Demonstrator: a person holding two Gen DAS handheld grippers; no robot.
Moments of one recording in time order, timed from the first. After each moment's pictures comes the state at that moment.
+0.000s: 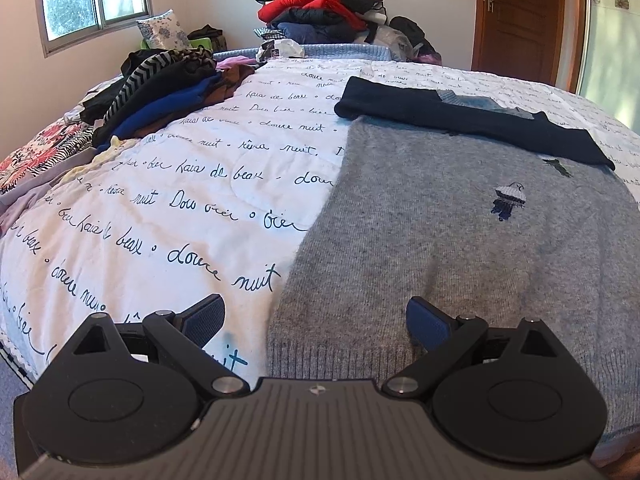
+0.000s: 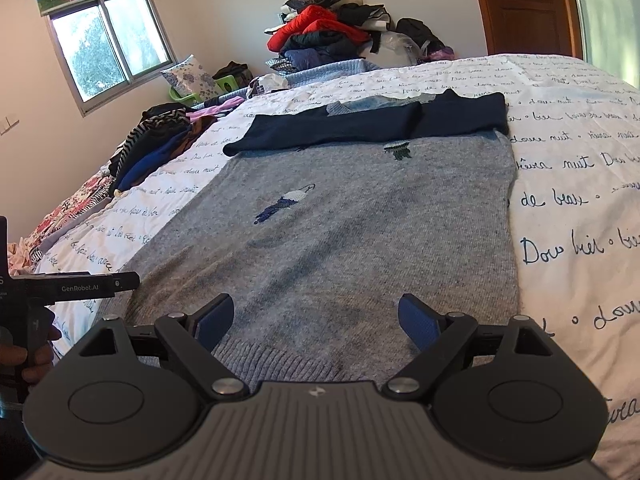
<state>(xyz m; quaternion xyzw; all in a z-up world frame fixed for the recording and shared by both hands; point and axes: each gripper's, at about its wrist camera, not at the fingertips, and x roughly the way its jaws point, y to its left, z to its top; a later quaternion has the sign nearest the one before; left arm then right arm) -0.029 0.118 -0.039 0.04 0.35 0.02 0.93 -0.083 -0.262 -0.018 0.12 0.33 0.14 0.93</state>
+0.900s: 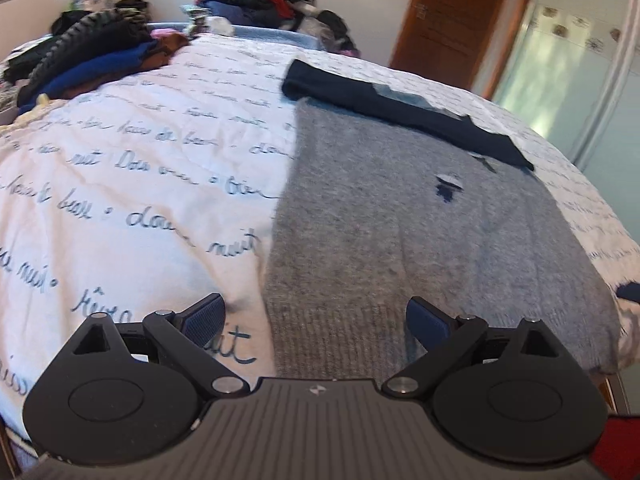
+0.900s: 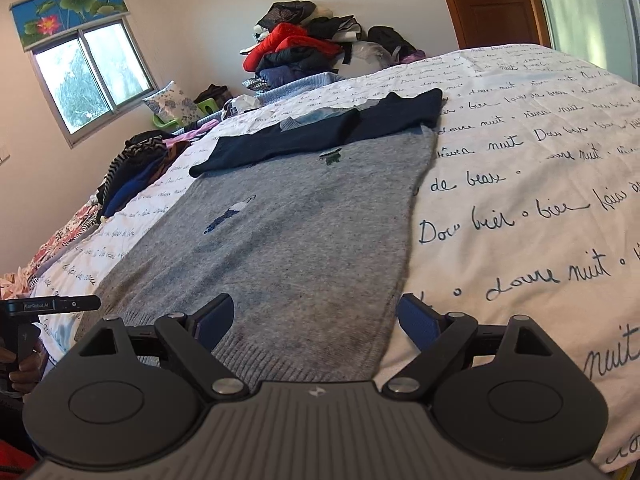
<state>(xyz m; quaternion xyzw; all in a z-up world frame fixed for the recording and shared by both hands) -0.032 0.174 -0.056 -0.04 0.37 -0.15 0.92 -0.109 -0.341 -0.031 0.16 0.32 0.12 0.93</state>
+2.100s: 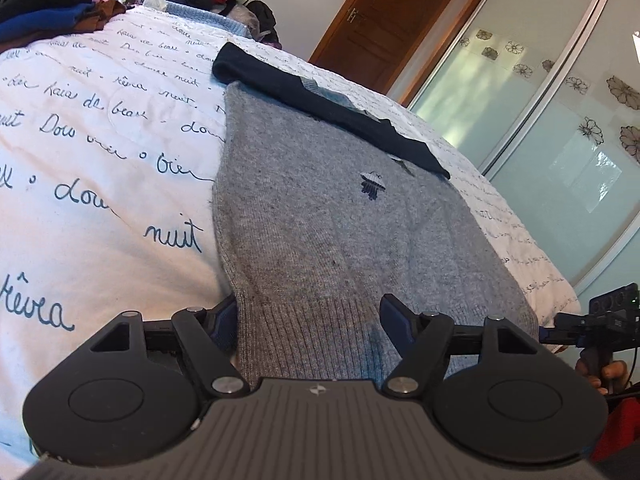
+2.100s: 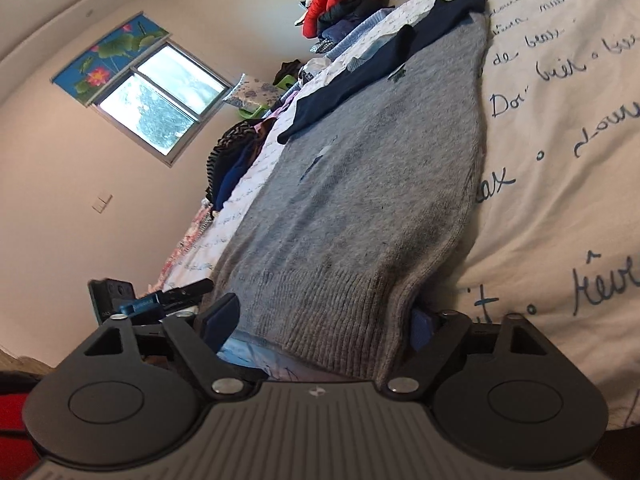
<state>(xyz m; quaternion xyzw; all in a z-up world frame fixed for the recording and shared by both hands) -0.020 0.199 -0.073 -0.14 0.37 -0.29 0.87 -0.108 -0.354 -0.079 0.35 0.35 0.28 0.82</state>
